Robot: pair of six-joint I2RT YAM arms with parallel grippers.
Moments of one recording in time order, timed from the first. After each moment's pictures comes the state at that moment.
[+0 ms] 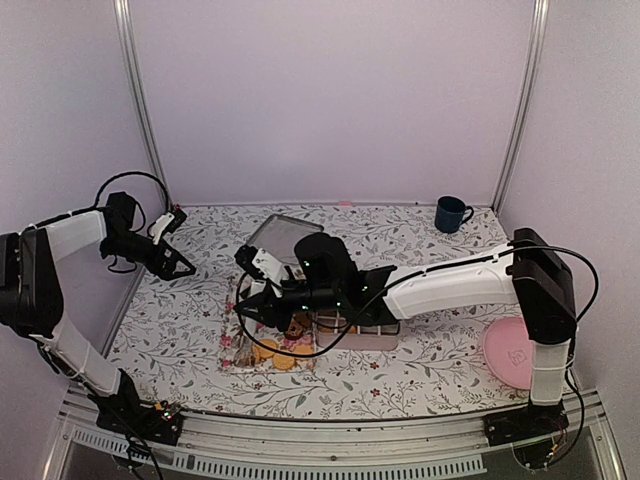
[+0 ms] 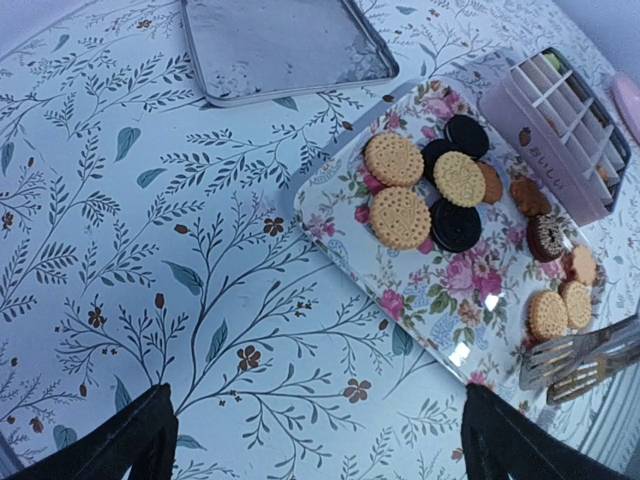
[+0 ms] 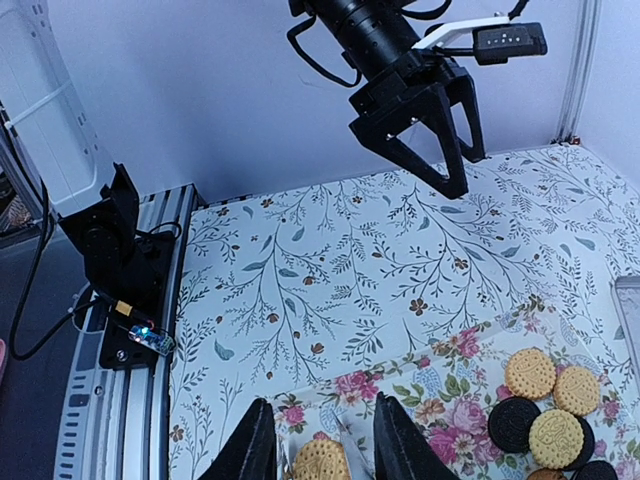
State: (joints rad) left arm 0.14 1.55 1.09 -0.71 0.66 0.67; right arm 1.16 2.02 1.42 0.28 -0.27 0.02
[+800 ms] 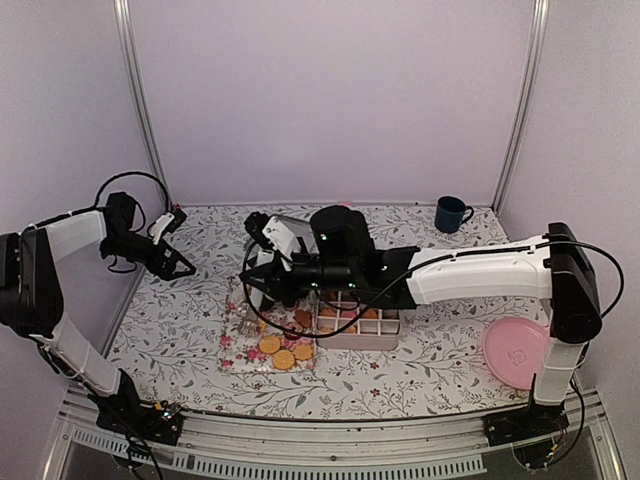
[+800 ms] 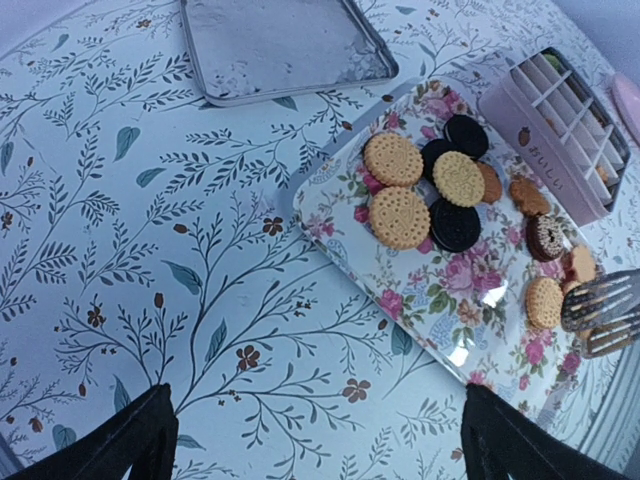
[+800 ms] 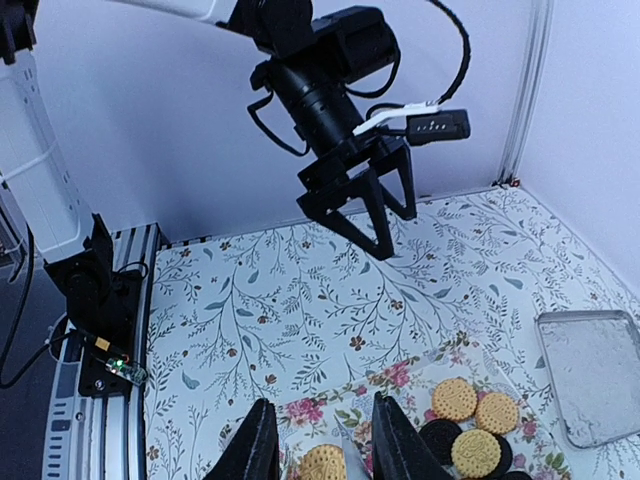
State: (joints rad) left arm 0.14 1.55 1.09 -0.71 0.67 0.67; right arm 1.15 1.92 1.43 0.23 -0.16 -0.03
